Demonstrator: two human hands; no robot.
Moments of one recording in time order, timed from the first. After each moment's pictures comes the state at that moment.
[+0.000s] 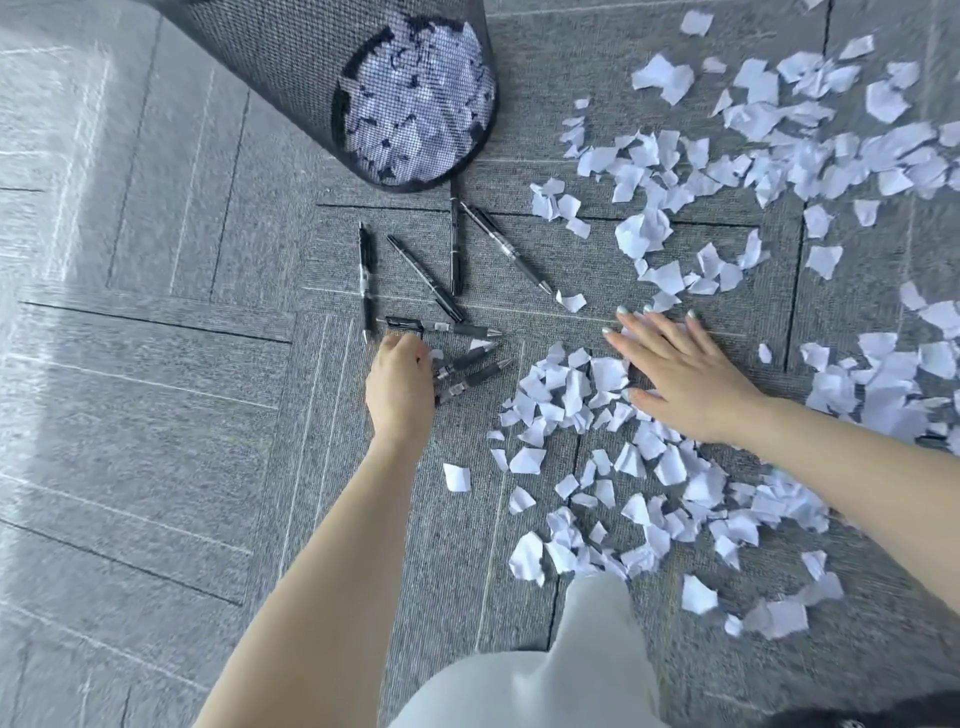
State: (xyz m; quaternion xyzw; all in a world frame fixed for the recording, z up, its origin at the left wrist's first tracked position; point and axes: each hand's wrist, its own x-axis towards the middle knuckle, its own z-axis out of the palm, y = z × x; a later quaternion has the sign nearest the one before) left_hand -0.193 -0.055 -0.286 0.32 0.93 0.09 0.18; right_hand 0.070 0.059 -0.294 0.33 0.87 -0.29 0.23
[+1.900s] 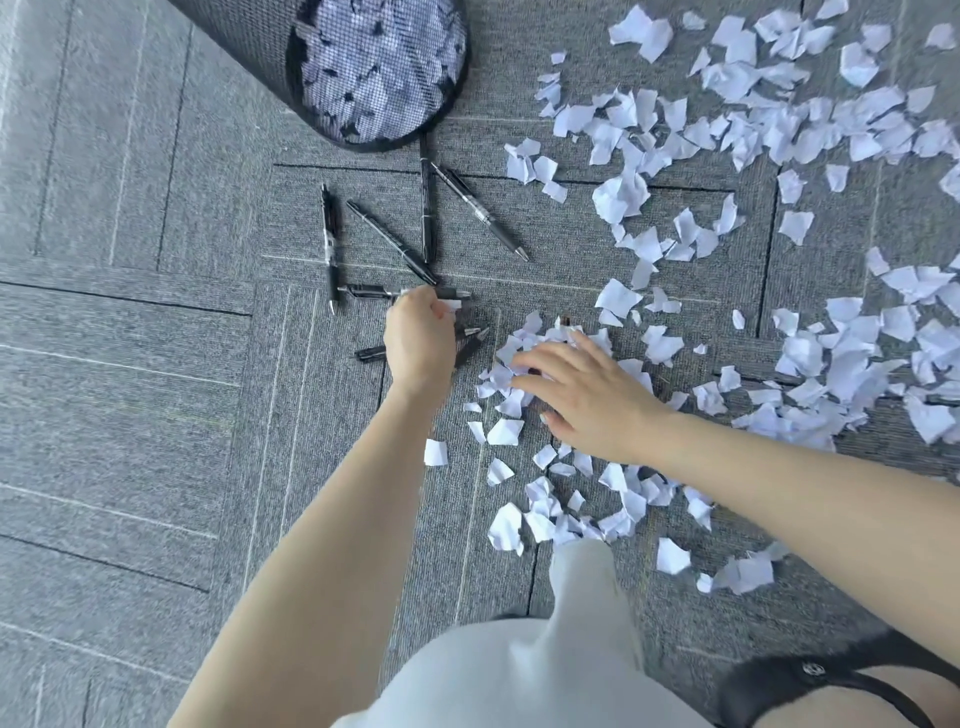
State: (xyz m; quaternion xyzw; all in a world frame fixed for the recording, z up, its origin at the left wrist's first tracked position) left_hand -0.162 -0.020 -0.289 0.31 0.91 0.14 0.23; right_hand 0.032 0.002 -0.288 0.19 0.93 -0.27 0.13
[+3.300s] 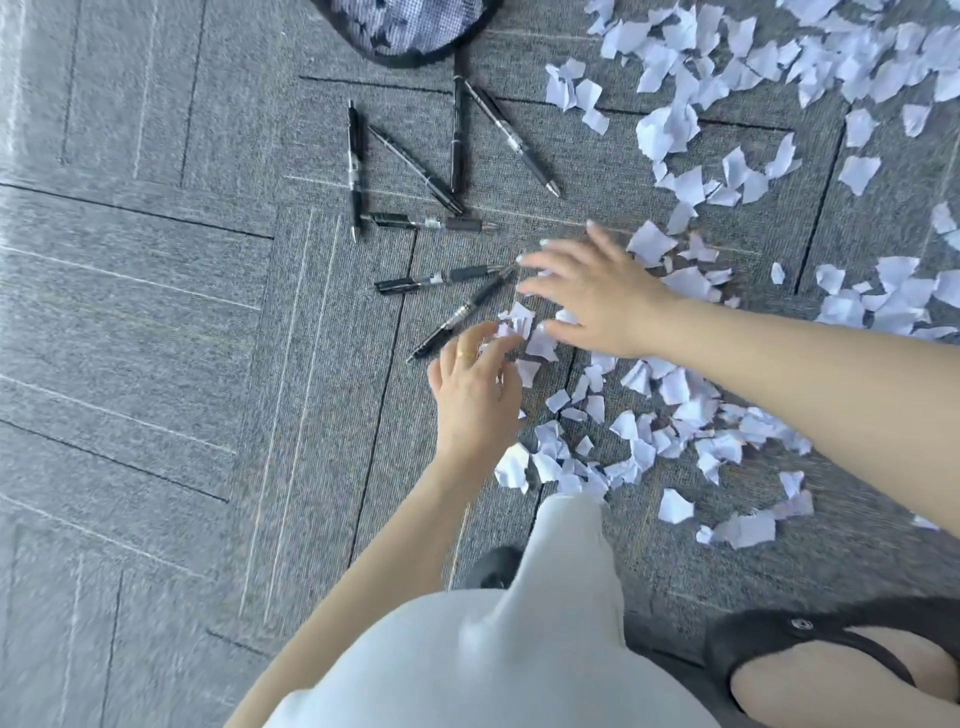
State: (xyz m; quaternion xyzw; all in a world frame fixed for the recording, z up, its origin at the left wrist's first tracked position) left_hand -0.083 -0.126 -0.279 0.43 0.87 0.13 0.22; right_hand 0.009 0.040 -0.297 0.15 0.96 -0.21 0.13
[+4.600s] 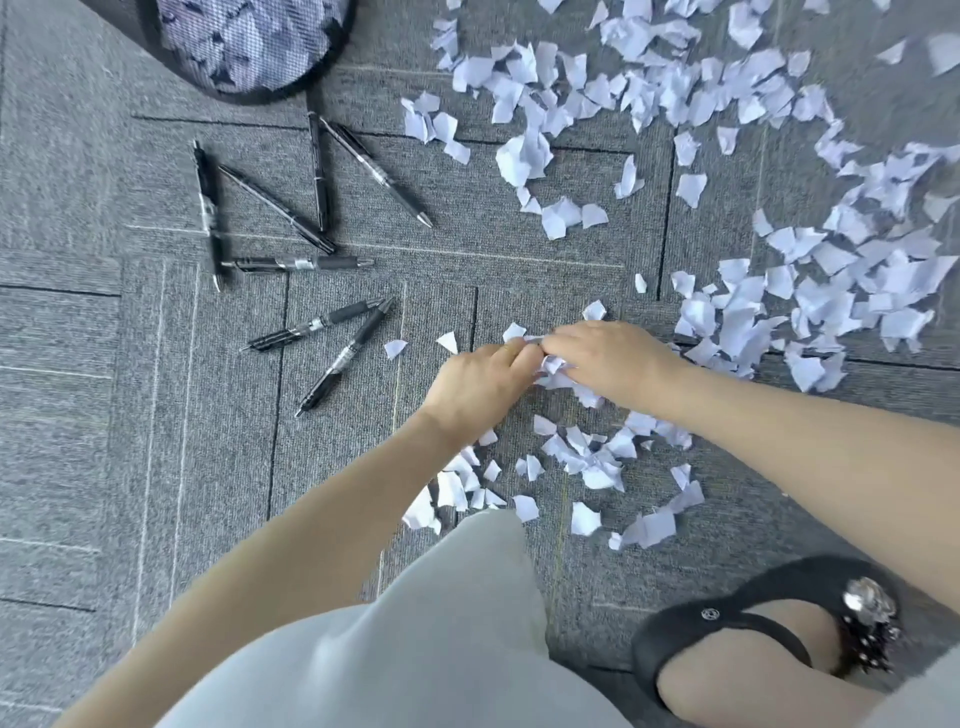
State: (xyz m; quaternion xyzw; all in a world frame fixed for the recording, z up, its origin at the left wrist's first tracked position) left_hand -0.043 -0.048 -0.308 0.79 0.59 0.02 0.20; right_hand 0.109 0.037 -0.287 0.26 0.91 -0.27 0.16
